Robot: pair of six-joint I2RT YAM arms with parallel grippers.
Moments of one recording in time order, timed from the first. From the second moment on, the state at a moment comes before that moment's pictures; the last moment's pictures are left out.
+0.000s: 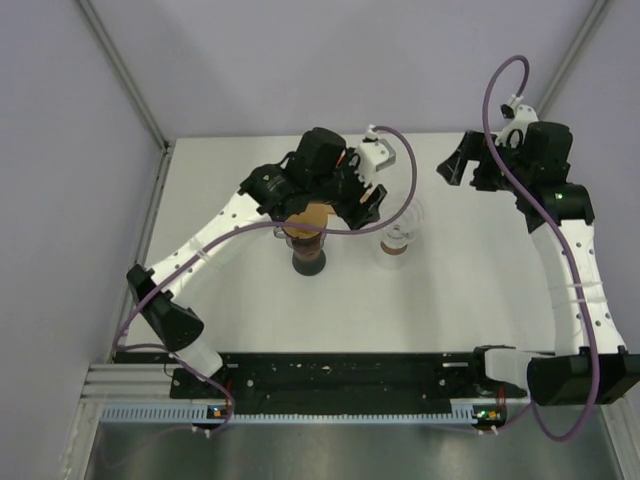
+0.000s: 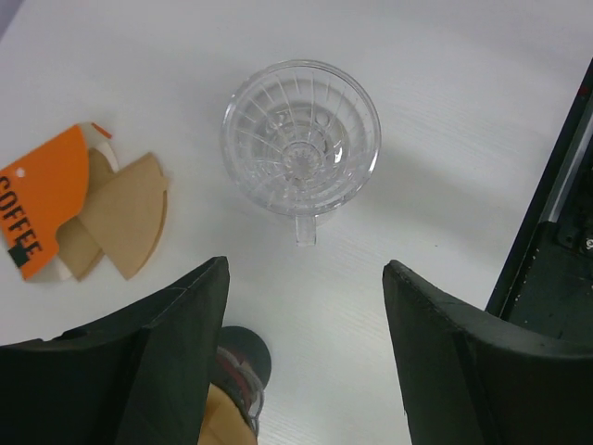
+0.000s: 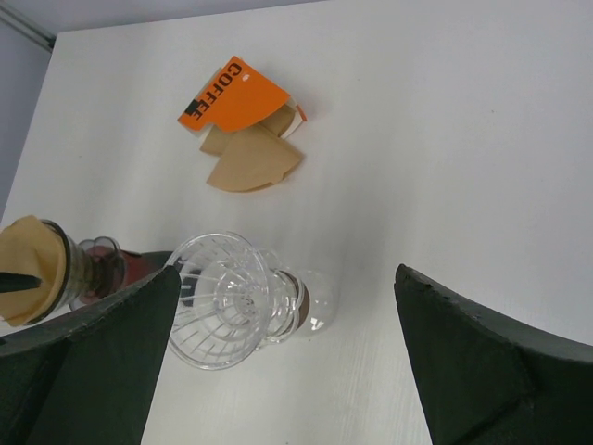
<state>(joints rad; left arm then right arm) -0.80 1.67 1.80 -0.73 0.29 0.15 0.02 1.19 1.41 -0.67 -0.31 0.23</state>
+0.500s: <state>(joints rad) -0.42 1.53 1.89 -0.86 0.20 0.14 0.04 1.58 1.69 -0.61 -0.45 0.27</state>
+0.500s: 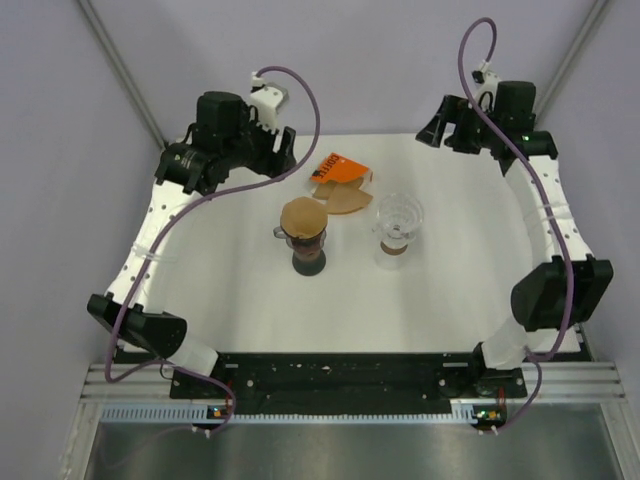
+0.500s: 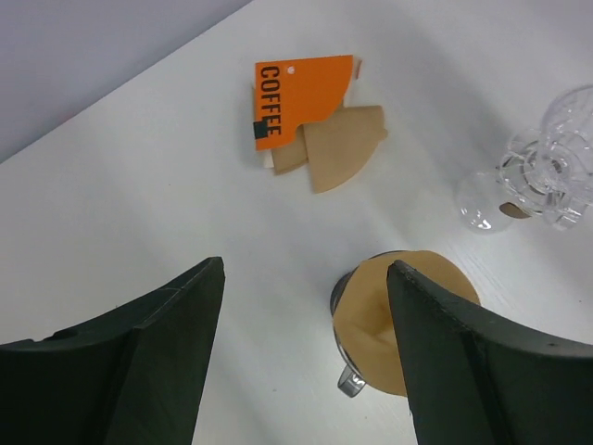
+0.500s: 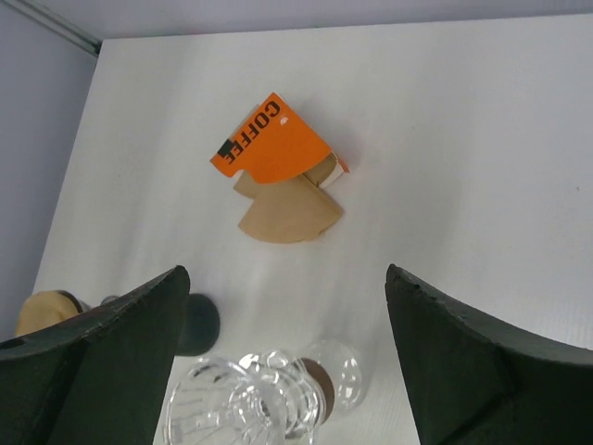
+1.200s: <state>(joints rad) -0.15 1.49 1.80 -0.87 0.26 0.09 0.15 2.37 2.12 -0.70 -0.64 0.18</state>
